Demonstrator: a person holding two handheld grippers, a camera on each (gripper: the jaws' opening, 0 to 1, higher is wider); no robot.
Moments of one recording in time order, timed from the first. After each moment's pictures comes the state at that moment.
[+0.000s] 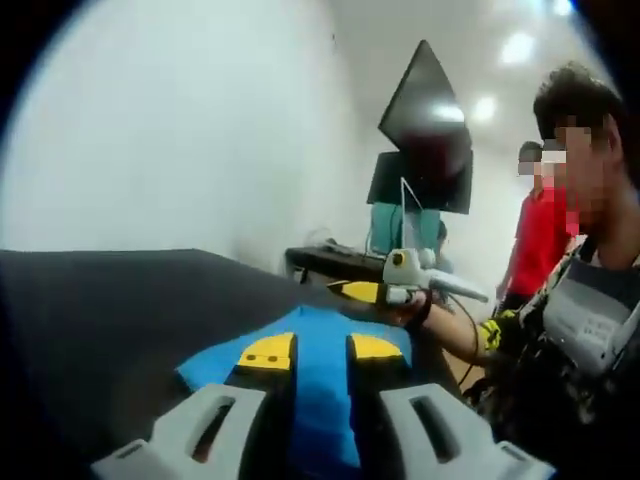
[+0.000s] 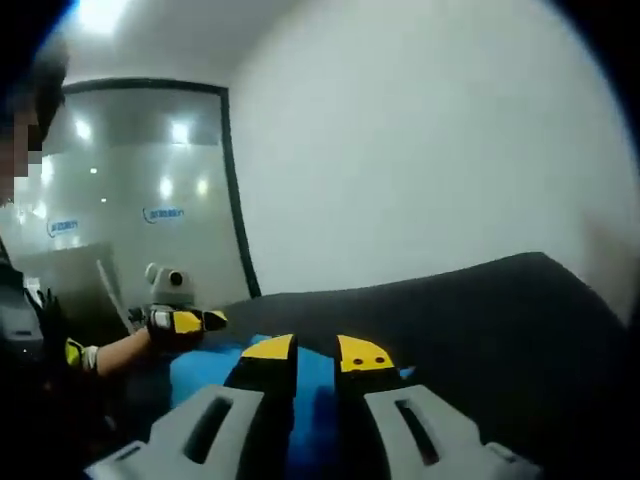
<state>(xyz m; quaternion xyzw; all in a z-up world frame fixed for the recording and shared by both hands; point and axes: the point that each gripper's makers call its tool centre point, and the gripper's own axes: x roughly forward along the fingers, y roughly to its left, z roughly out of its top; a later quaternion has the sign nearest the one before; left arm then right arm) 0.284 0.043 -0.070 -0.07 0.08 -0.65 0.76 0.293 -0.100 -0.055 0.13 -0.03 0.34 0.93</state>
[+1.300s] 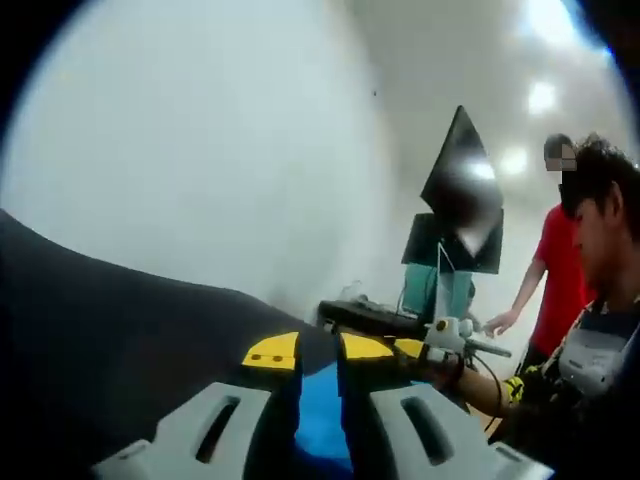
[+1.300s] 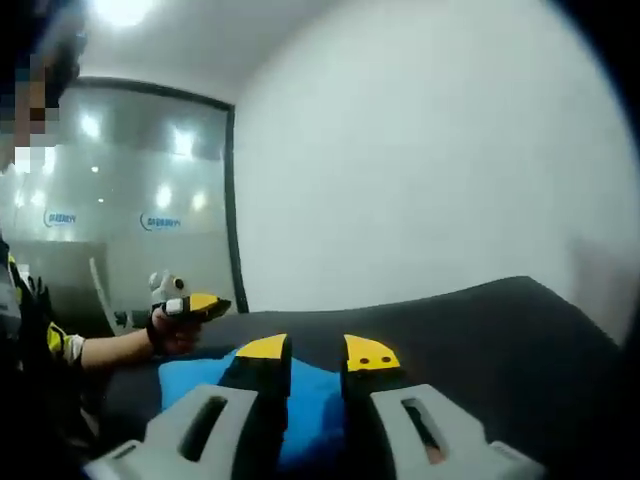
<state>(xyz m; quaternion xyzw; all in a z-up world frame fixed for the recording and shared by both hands) 0.337 0.088 -0.046 -0.16 0.02 -0.56 0.81 0.294 -0.121 -0.065 0.12 -0.07 0.29 0.95</state>
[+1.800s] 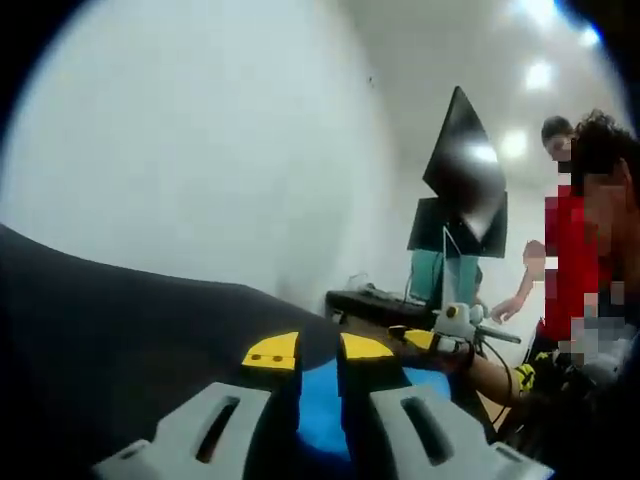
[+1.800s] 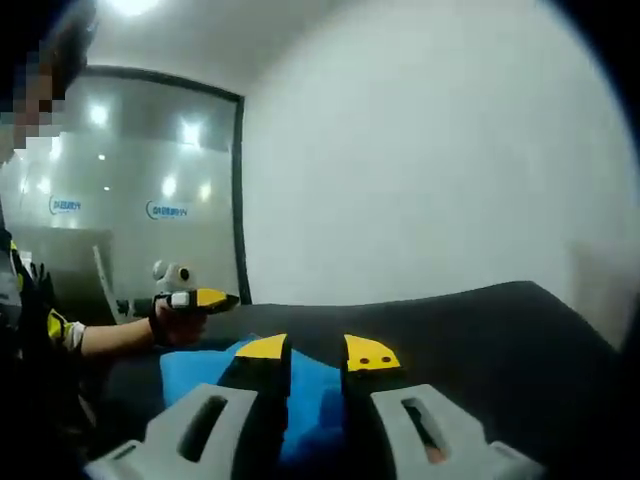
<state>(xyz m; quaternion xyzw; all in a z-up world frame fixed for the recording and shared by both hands) 0.342 0.085 -0.049 -0.15 0.03 -0.55 0.82 0.292 -0.117 -0.066 0.10 -0.07 0.30 0.95</state>
